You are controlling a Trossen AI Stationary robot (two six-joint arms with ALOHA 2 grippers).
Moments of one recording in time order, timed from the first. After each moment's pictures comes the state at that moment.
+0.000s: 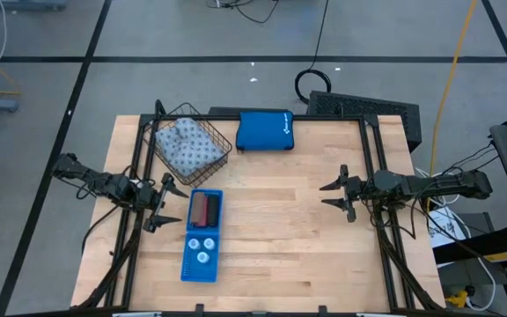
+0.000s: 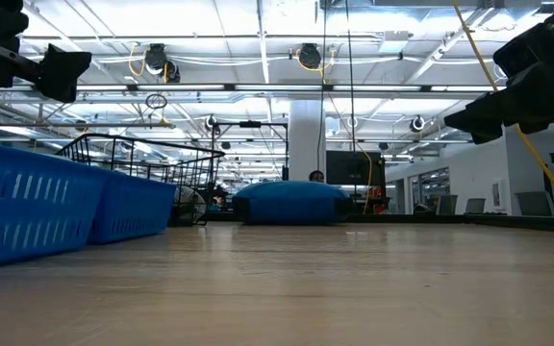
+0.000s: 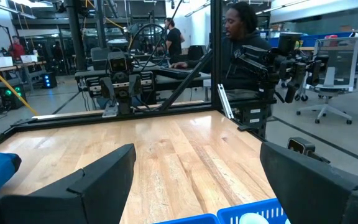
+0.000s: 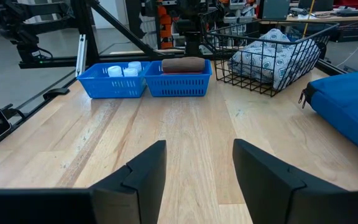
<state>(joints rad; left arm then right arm) -0.41 0.01 0.02 0.06 -0.14 0.04 0.06 0.20 0.02 0.02 0.00 0.07</state>
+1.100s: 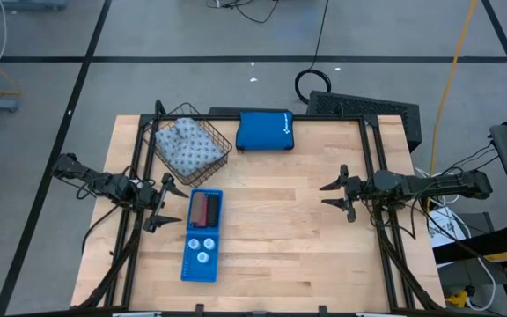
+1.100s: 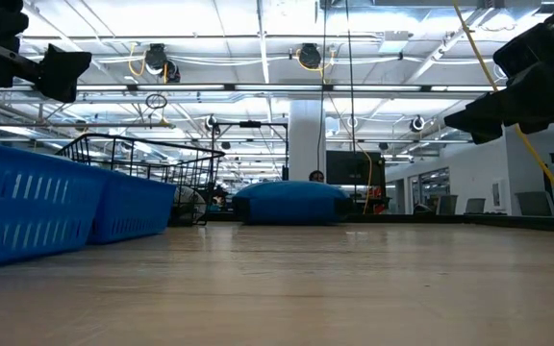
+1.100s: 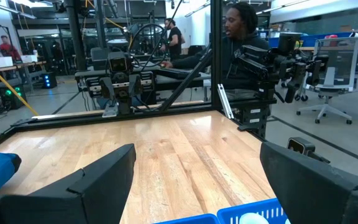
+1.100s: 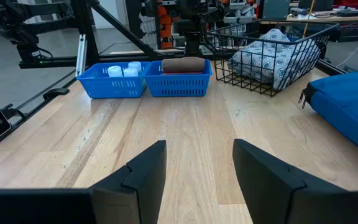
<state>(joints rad) -0.41 0.01 0.02 0.06 -0.14 0.04 0.06 0.20 0.02 0.02 0.00 0.07</state>
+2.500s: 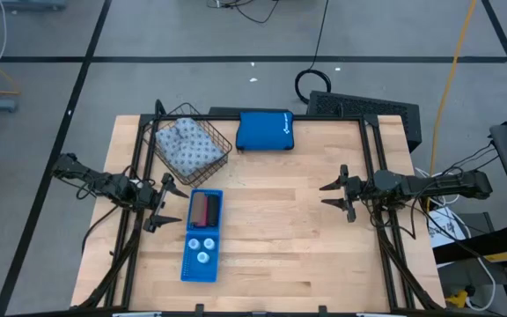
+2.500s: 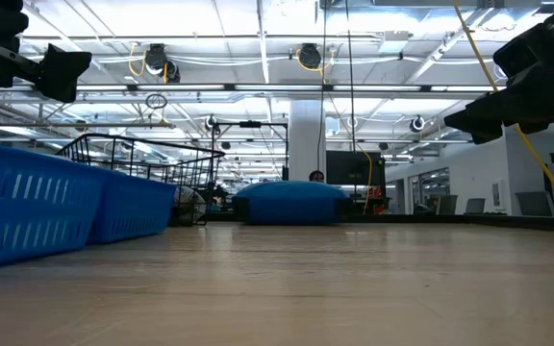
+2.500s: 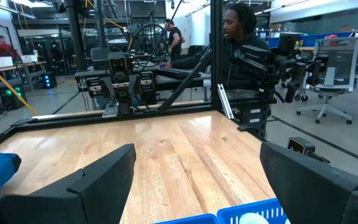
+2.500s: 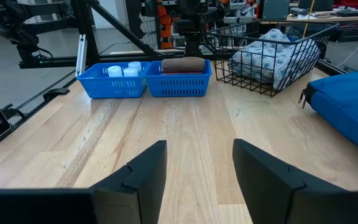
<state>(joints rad) -0.41 0.01 0.02 0.06 -0.14 0.04 0.06 0.20 0.02 0.02 0.00 0.07</state>
